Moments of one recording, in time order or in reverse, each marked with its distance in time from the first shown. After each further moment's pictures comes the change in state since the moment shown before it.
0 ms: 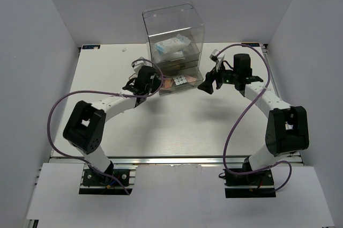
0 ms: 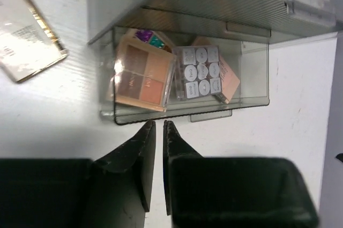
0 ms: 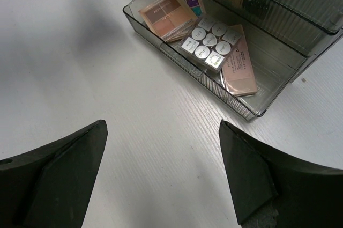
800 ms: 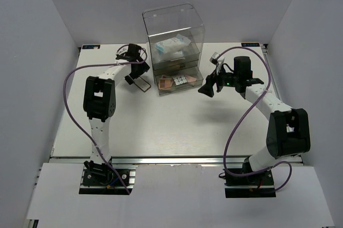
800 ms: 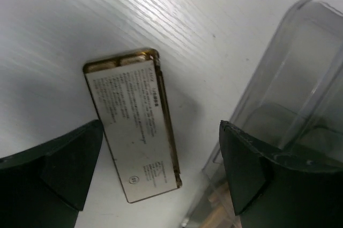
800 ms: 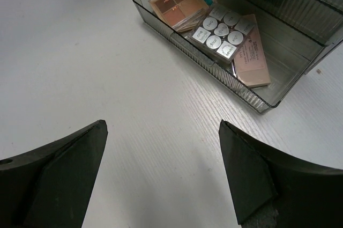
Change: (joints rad) left arm 0.295 0.483 0.664 -0.612 0.018 -0.016; right arm 0.000 -0.031 -0.037 -0.029 -0.017 -0.021
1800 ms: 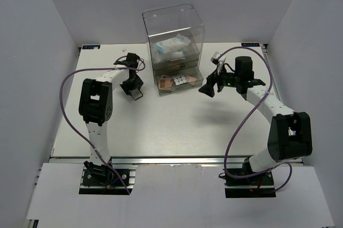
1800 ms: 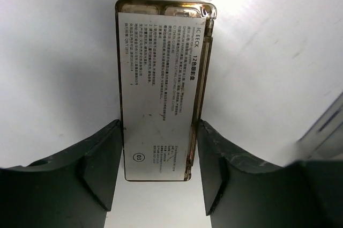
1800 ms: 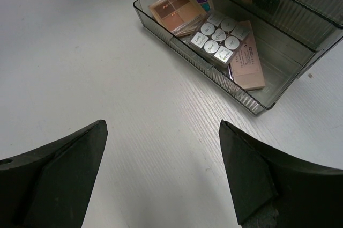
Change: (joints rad) left arm 0.005 -0.039 -0.115 -0.189 -0.015 0.041; right arm 0.000 -0.035 -0.015 0.008 0.008 -0.002
